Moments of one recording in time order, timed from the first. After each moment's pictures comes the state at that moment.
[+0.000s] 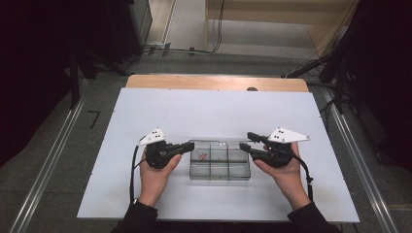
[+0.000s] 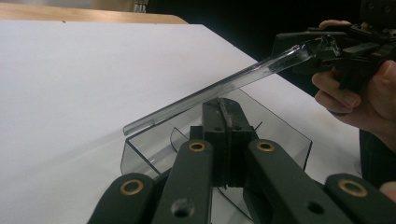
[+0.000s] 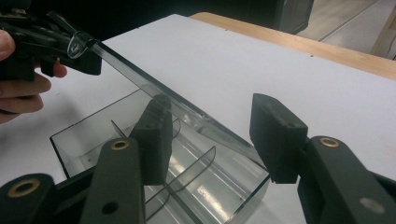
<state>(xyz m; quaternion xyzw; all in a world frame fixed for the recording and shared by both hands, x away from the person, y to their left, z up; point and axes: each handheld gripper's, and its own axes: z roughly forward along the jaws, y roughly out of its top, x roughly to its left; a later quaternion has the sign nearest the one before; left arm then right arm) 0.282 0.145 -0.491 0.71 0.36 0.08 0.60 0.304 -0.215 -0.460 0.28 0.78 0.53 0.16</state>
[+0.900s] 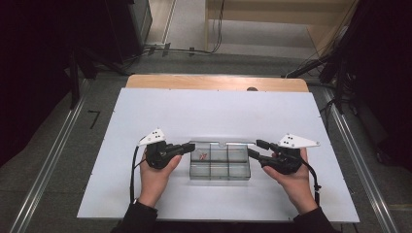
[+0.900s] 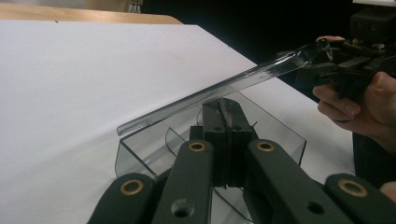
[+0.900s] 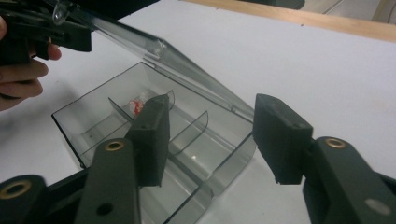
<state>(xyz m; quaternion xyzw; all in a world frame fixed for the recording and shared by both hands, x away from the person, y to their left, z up) 0.281 0.146 -0.491 0.71 0.36 0.07 0.61 0.294 -0.241 -0.472 0.32 0.78 0.52 0.14</state>
